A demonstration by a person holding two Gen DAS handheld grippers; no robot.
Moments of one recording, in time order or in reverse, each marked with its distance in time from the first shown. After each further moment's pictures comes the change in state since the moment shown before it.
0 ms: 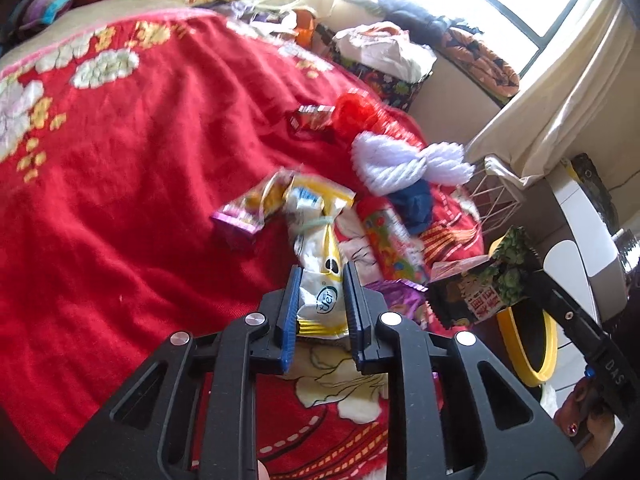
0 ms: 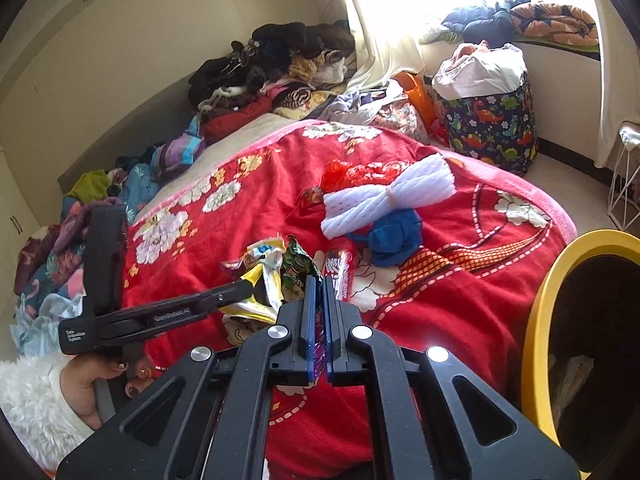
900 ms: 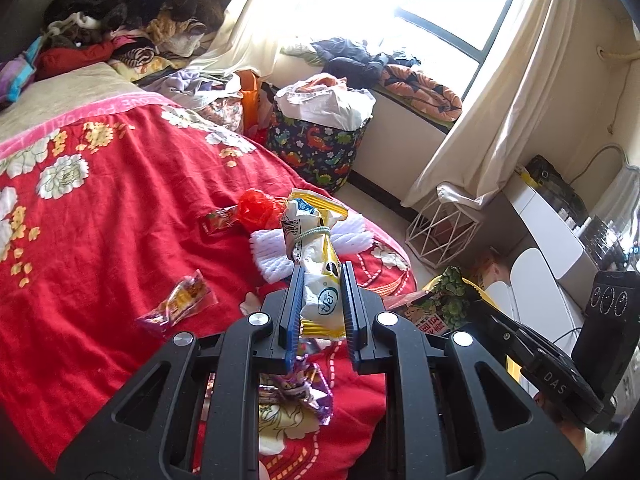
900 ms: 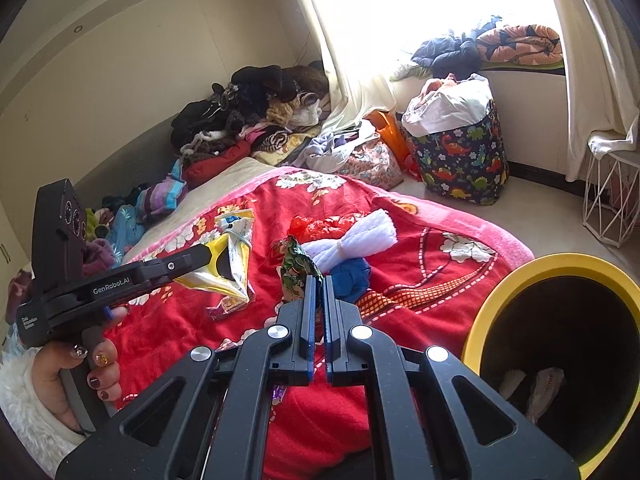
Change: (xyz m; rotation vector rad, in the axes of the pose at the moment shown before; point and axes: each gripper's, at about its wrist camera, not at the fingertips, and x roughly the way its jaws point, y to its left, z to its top) left arm -0.043 -0.078 0.032 0.147 -0.172 -0.105; right arm -0.053 -0.026 0.015 0.045 -0.148 -0.072
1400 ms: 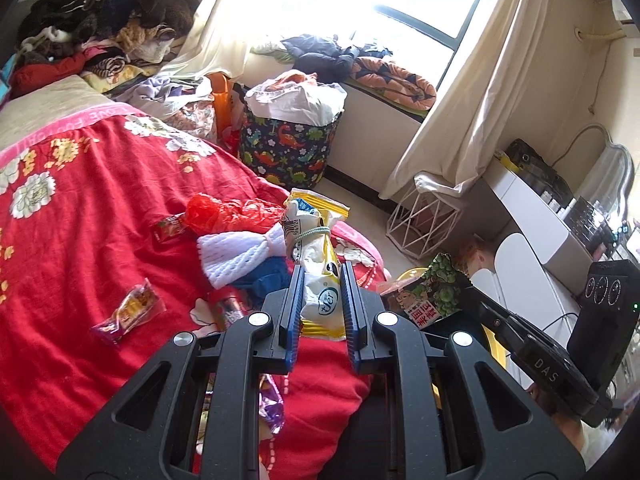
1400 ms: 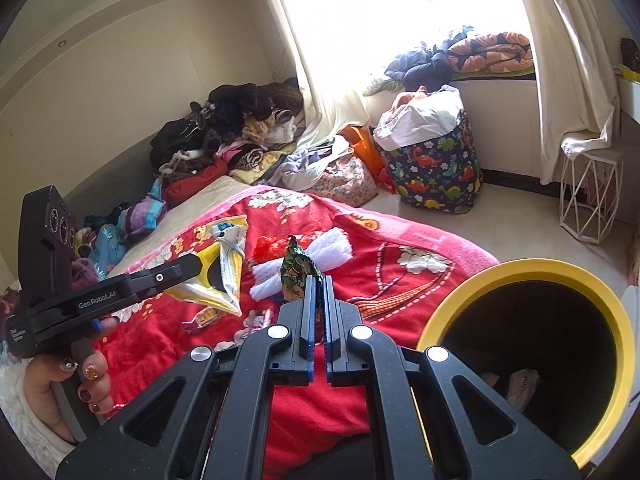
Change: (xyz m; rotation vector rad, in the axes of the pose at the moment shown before) left arm 0.013 -0.044 -0.002 0.067 0.013 -0.059; right arm -0.025 -0.025 0.002 0.032 -0.063 -0.087
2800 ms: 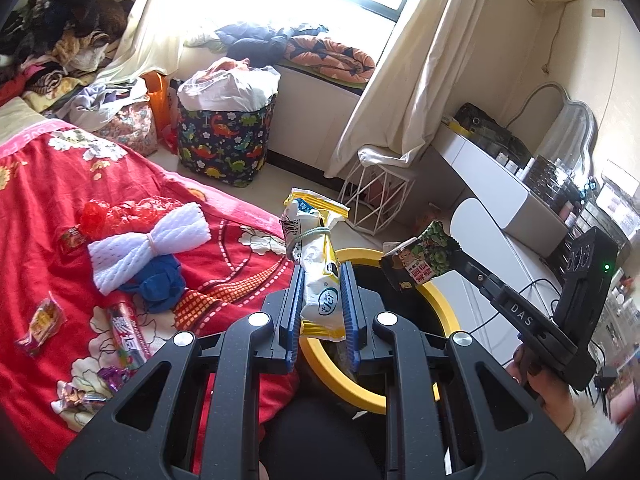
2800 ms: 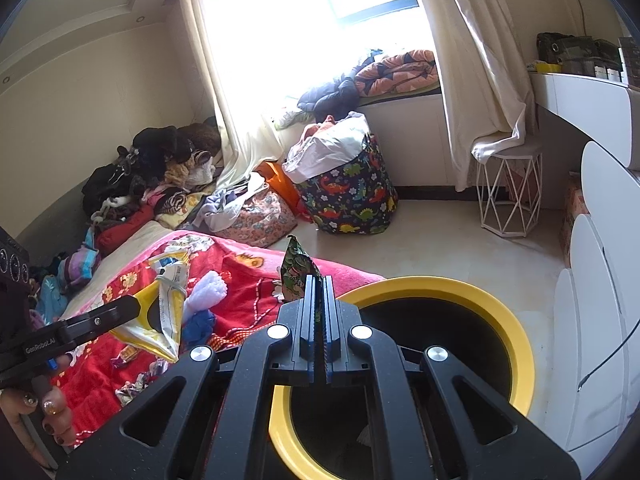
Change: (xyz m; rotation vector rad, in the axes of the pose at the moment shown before) left arm 0.040 -0.083 -0.010 0.121 0.065 -0.153; right arm -0.057 -0.092 -0.004 0.127 -0.120 -0.254
